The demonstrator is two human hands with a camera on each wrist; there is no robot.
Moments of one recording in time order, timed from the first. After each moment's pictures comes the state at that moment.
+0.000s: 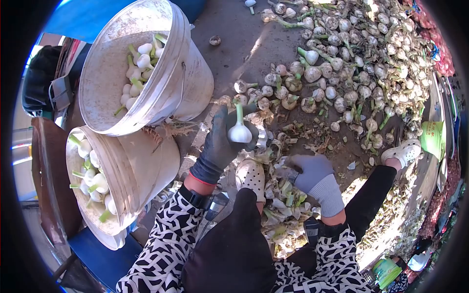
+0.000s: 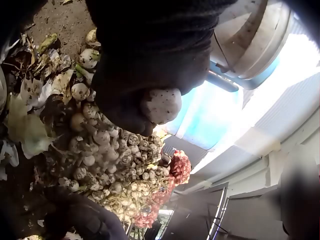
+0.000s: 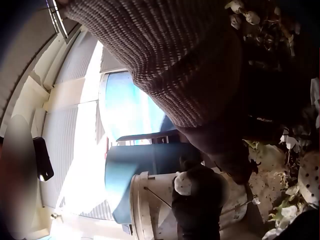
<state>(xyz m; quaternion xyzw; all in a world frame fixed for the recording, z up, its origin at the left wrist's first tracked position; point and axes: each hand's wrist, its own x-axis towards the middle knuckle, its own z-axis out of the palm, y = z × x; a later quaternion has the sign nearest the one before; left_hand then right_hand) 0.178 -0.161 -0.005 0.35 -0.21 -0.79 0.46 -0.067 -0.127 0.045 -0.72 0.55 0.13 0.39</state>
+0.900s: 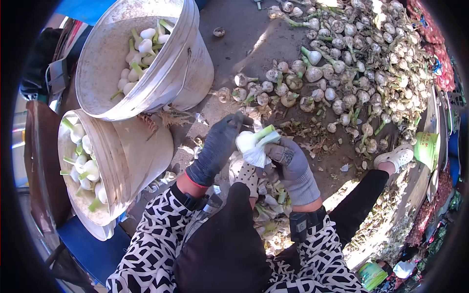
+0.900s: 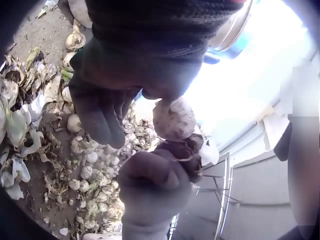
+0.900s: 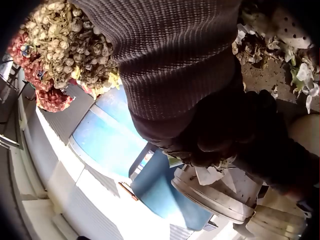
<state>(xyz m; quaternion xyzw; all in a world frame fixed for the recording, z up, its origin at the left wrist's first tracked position) 0.175 -0.143 0.015 0.53 -0.56 -0.57 0.28 -0.022 -0.129 0.027 -0.22 0.37 -0.32 0.84</state>
